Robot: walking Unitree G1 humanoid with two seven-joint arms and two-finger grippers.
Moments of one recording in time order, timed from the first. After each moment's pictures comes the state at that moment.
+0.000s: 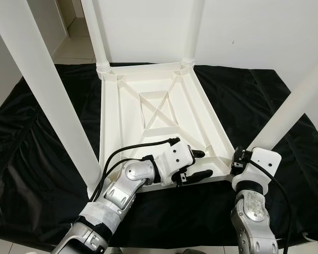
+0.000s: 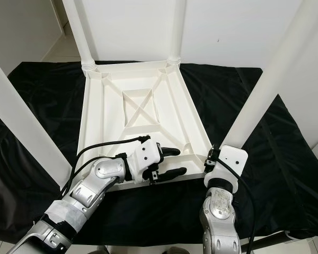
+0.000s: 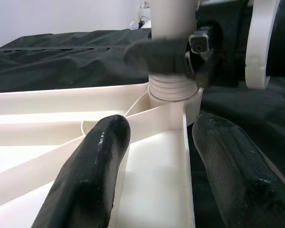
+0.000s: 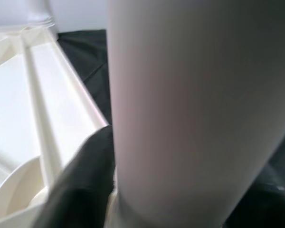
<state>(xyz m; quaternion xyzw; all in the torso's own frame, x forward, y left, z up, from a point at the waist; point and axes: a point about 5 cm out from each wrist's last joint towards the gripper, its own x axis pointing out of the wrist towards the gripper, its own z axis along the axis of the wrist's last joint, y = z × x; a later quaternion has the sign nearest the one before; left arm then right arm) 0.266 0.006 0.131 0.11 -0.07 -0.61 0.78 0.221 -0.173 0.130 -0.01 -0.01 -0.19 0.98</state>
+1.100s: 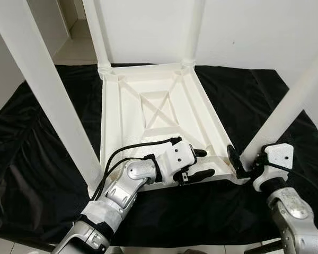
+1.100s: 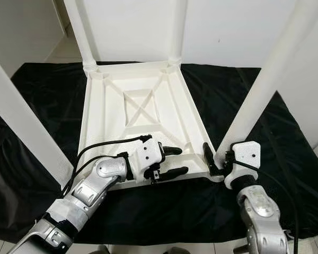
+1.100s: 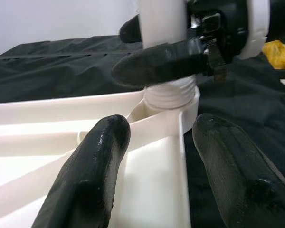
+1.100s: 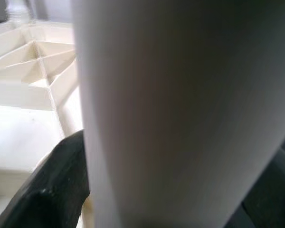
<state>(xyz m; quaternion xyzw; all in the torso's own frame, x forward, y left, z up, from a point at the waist) 0.267 0.002 0.135 0.12 -0.08 -0.61 0.78 0.233 -0.220 0.141 -0.10 -0.02 0.10 0.99</state>
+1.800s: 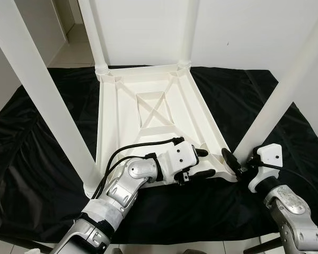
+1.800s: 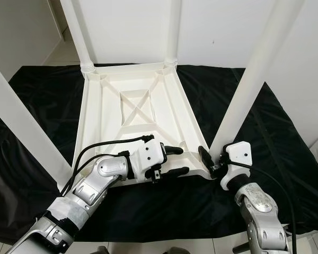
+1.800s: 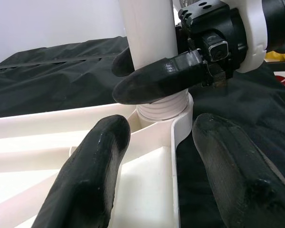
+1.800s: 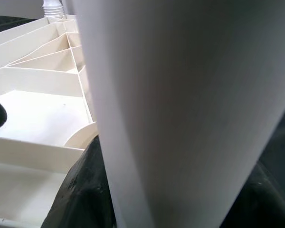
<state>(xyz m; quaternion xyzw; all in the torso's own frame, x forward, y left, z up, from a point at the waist) 0.268 0.000 0.136 0.14 -0.08 -0.61 0.77 0.234 -0.212 0.127 -0.07 0.00 0.17 0.98</state>
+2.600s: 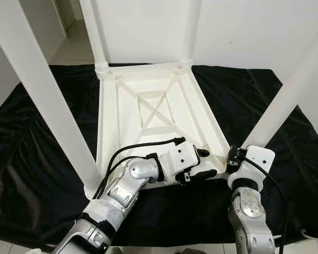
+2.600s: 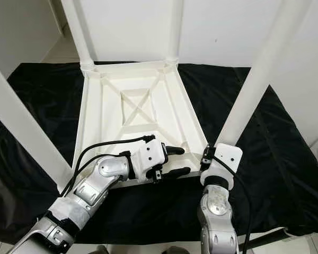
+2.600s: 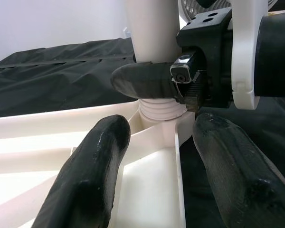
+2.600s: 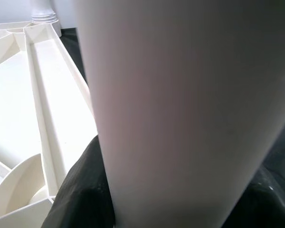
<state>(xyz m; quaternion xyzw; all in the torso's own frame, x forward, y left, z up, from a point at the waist) 0.267 -0.002 0.137 0.13 -0.09 -0.62 0.77 0.229 -0.166 0.127 -0.01 0.01 -0.18 0.98</state>
